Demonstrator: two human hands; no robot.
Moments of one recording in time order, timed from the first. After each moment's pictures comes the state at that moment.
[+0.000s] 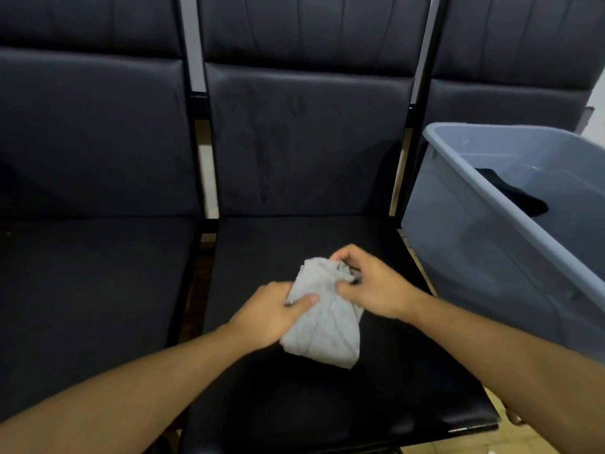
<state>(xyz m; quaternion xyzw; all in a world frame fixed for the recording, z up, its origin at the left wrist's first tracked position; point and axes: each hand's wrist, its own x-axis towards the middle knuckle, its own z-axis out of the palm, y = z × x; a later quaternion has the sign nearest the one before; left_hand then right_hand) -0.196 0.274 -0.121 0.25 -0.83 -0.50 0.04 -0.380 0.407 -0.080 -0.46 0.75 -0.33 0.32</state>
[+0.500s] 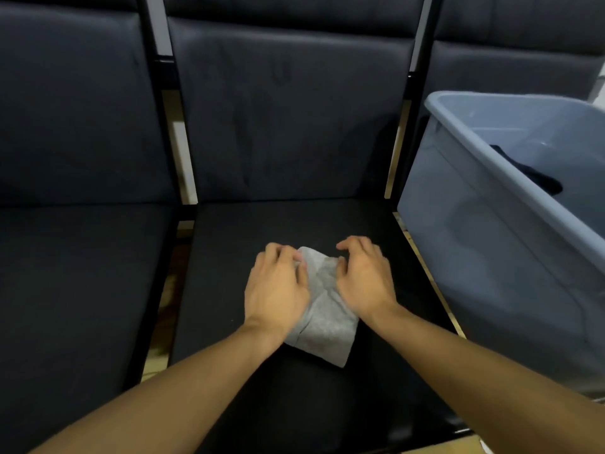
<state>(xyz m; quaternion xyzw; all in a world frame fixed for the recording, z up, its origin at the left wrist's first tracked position) -0.271 0.292 -0.160 0.36 -0.88 -0.23 0.22 -0.403 0.388 -0.155 -0.38 0.90 -0.20 0.00</state>
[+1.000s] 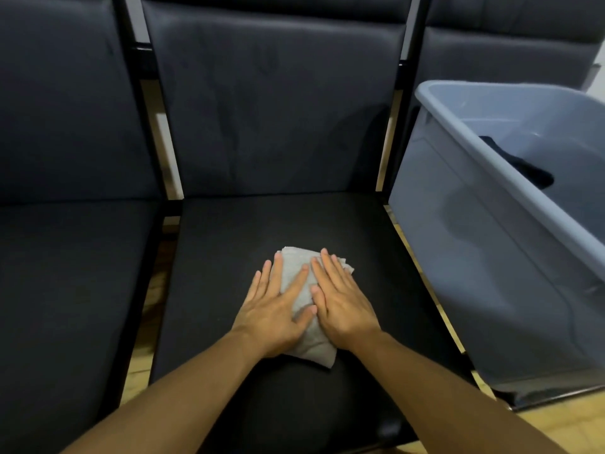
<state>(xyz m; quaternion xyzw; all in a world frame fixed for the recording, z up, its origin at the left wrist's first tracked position) -0.265 0.283 -0.209 0.24 -0.95 -0.19 -0.07 -0.395 0.400 -0.214 -0.49 0.85 -0.11 0.13</state>
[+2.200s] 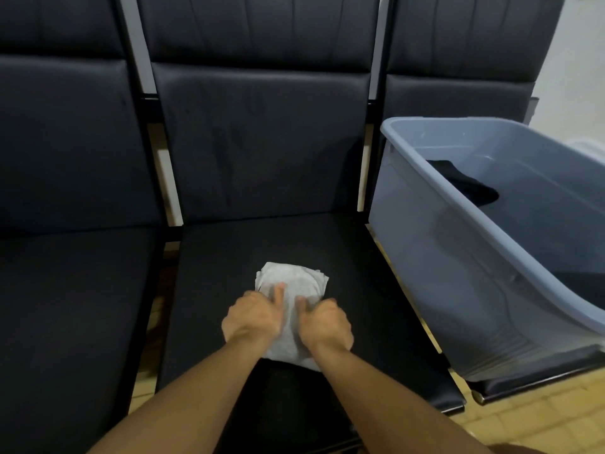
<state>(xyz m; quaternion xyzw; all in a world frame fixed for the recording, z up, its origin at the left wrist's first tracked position) -0.274 0.300 -0.170 0.53 -0.81 -0.23 -0.03 -0.343 0.393 -0.172 -0.09 0.95 -0.23 0.20</state>
